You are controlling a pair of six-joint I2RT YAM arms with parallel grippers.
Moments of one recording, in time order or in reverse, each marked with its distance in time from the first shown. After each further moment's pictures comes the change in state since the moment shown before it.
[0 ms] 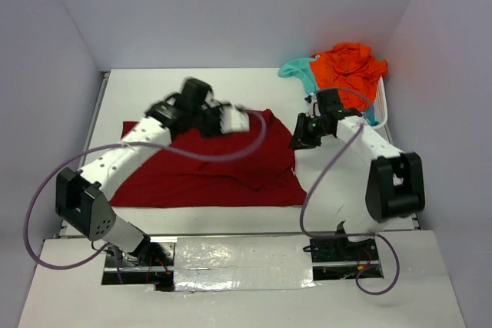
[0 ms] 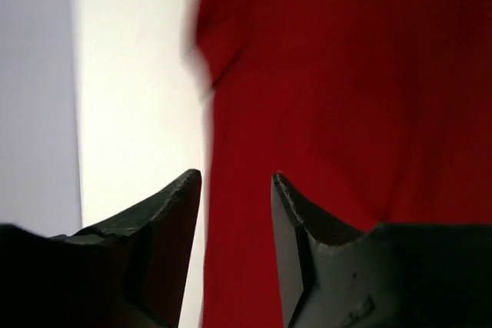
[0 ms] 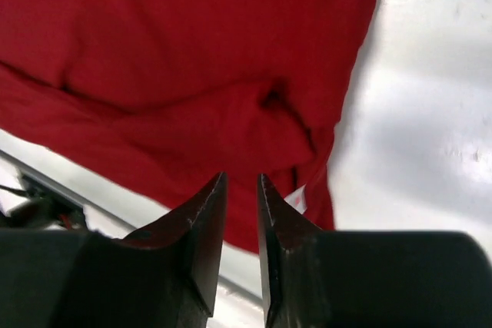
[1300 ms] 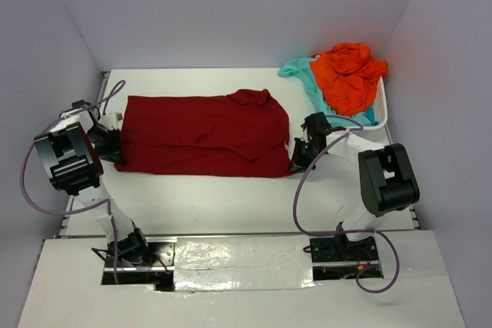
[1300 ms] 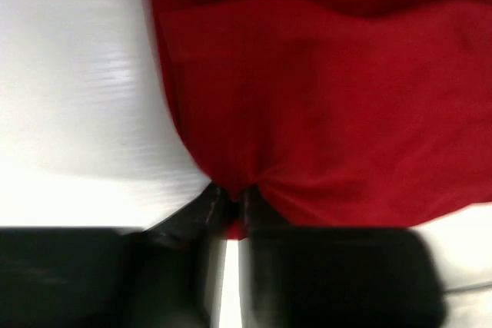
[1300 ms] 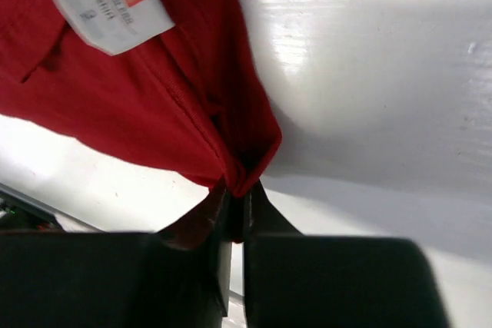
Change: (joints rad) left arm 0.911 0.444 -0.094 -0.186 -0.047 -0.546; right arm 0.066 0.117 -0.216 0.121 0.062 0.115
